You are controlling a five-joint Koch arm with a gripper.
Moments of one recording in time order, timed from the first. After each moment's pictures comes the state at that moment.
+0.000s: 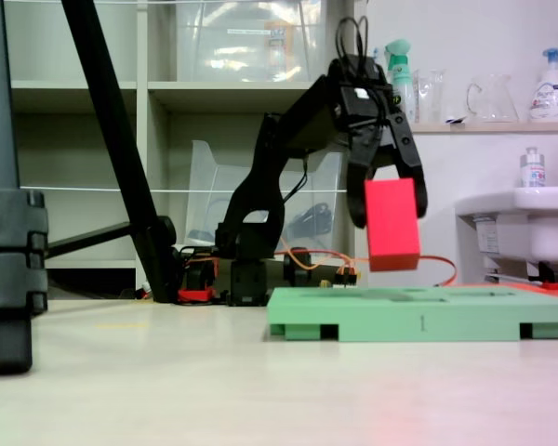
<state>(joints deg) -29.9 53.0 28.8 88.4 120.2</state>
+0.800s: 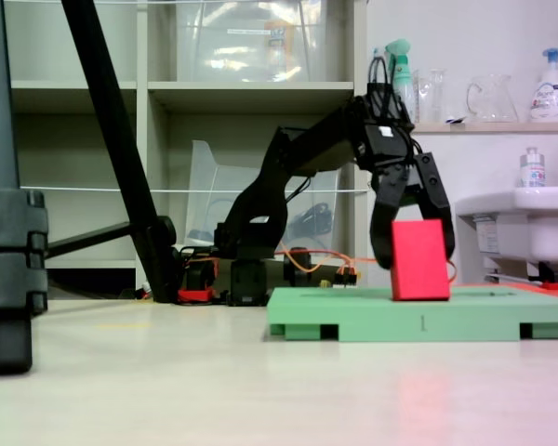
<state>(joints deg) -31.8 43.9 26.5 81.1 118.2</state>
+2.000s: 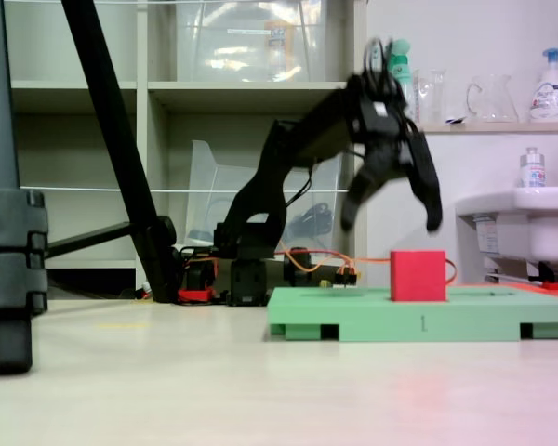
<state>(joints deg) -32.8 51.4 25.0 93.3 117.9</state>
